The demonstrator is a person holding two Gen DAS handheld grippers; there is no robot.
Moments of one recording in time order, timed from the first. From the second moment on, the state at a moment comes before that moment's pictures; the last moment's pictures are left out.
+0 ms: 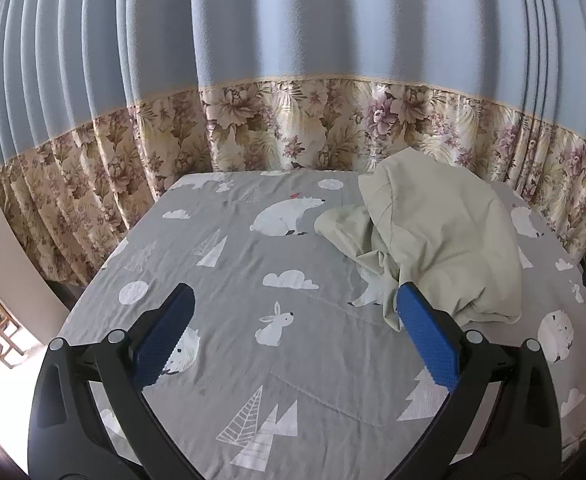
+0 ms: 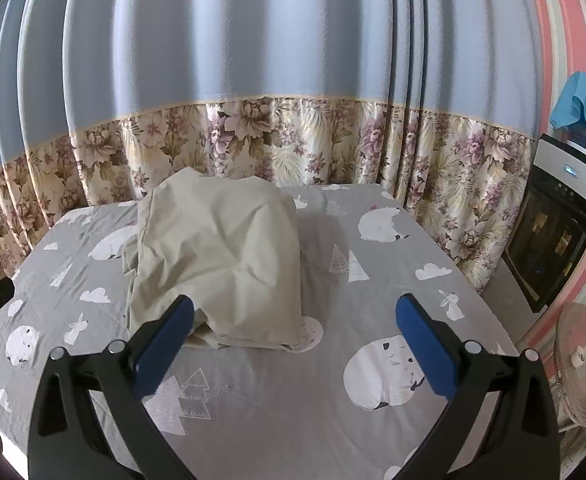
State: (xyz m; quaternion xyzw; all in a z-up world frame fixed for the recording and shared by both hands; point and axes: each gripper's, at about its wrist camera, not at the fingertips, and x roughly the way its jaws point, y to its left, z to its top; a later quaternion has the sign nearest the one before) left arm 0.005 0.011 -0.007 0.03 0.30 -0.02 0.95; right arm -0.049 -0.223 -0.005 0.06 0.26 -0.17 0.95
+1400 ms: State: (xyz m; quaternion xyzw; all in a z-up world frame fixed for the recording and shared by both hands) left arm 0.012 0.001 -0.006 0.04 0.30 -0.02 0.95; right arm -0.036 -0.226 -0.009 0.06 0.27 -0.16 0.95
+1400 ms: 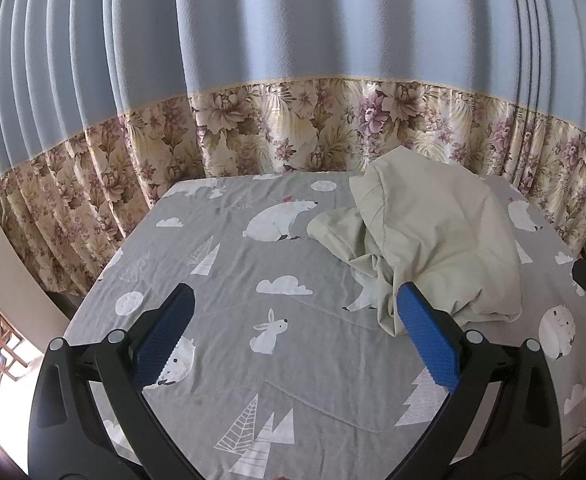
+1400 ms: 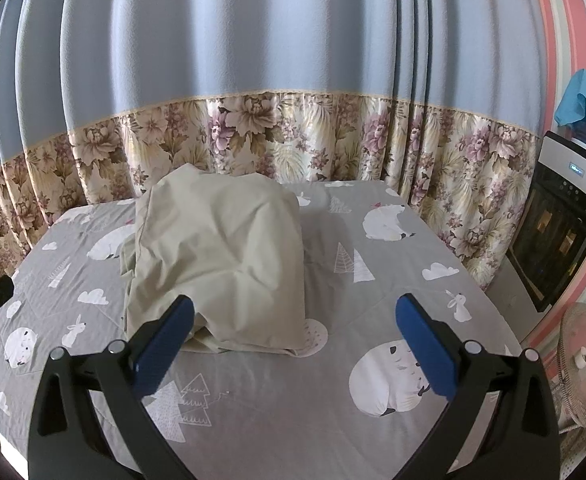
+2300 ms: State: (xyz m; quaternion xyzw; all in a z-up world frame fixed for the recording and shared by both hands) left arm 0.009 0.009 -0.007 0.05 0.30 -0.03 0.95; right arm -0.033 -0.227 -0.013 0.06 0.27 -0.16 0.95
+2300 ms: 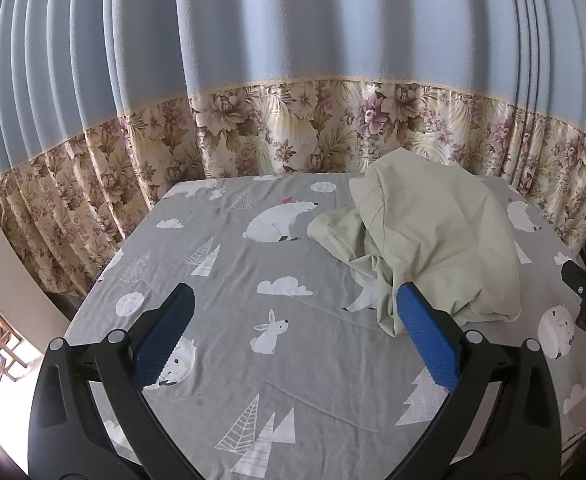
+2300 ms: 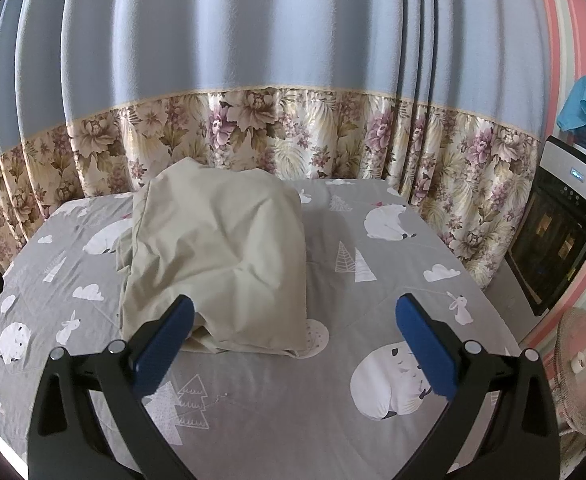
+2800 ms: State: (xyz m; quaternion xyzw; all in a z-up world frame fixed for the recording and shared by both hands) left arm -0.004 0.014 0.003 0.05 0.29 -0.04 0.96; right arm -0.030 -0.228 -0.017 0.05 0.28 -0.15 0.95
